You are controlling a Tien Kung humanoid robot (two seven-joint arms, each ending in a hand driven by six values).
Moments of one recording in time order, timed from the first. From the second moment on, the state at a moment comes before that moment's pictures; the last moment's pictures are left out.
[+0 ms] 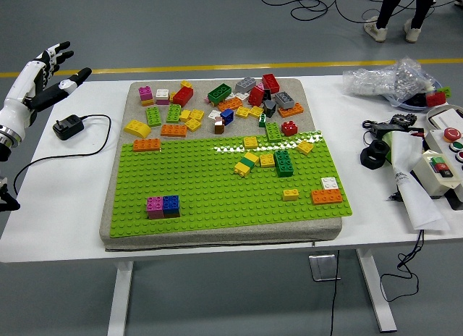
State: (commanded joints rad) left arm -0.48 0.38 -1.39 -1.08 1.41 -0.02 -0.14; right arm 0.15 -0.14 1.52 0.18 -1.62 0.02 -0.10
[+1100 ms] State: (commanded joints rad) left arm -0.52 0.39 -1.37 -1.05 1.36 0.11 -0.16; right arm 0.14 -0.14 1.52 0.18 -1.57 0.02 -0.10
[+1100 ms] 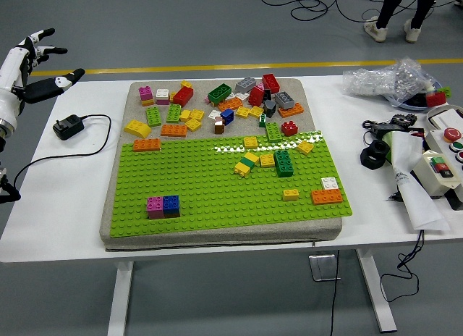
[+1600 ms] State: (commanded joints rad) left arm -0.55 0.38 -1.37 -1.02 1.32 -0.03 -0.19; right arm 0.15 -0.15 1.51 0.18 -1.55 0.01 -0.09
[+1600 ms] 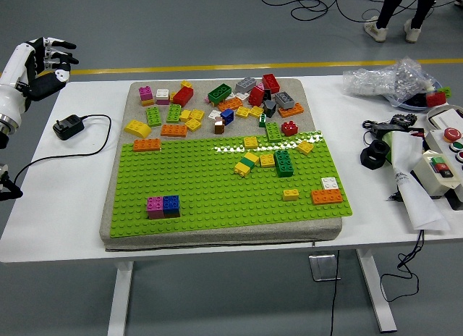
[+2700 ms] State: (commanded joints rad) left arm -0.59 0.38 -1.35 -0.98 1.35 -0.10 -0.21; right arm 0.15 -0.15 1.51 0.18 -1.52 0.01 -0.09
